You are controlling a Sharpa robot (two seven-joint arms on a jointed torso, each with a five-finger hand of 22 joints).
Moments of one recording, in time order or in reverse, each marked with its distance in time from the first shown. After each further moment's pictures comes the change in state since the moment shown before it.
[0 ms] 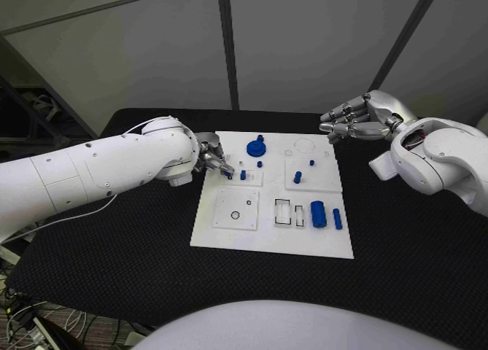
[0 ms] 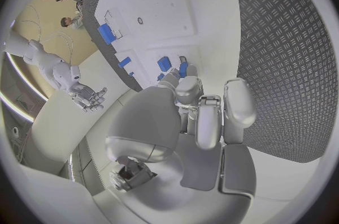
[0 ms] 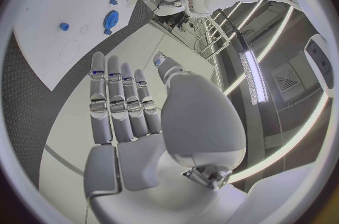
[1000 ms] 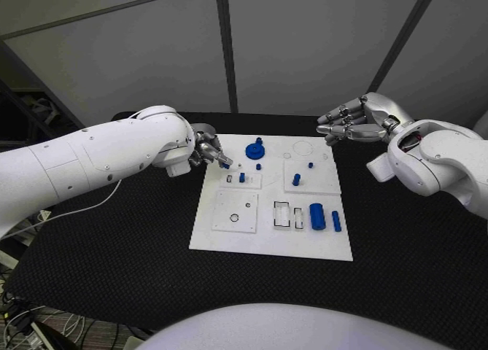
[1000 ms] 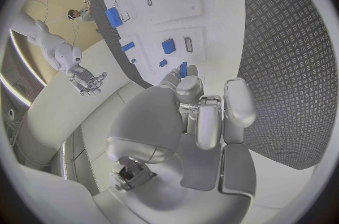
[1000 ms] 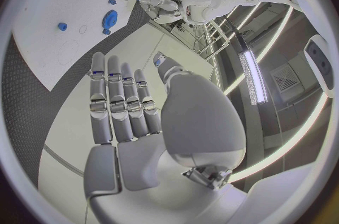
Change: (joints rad) left arm 0.045 0.030 0.000 -0.089 0.120 0.050 0.023; left_hand 0.038 0.009 -0.021 0.023 -0.006 -0.005 0.005 0.000 -0.066 0.003 0.003 -0.012 -0.001 -0.002 0.006 0.000 0.000 0.000 -0.004 0.004 0.000 -0.003; right arm 0.000 0.002 0.000 0.000 -0.001 -0.001 0.004; right_hand 0.000 0.000 0.003 -0.003 0.000 0.000 0.000 0.000 0.000 0.000 0.000 0.000 0.000 0.000 0.000 0.000 0.001 0.000 -0.007 0.000 0.004 0.002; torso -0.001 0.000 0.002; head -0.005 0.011
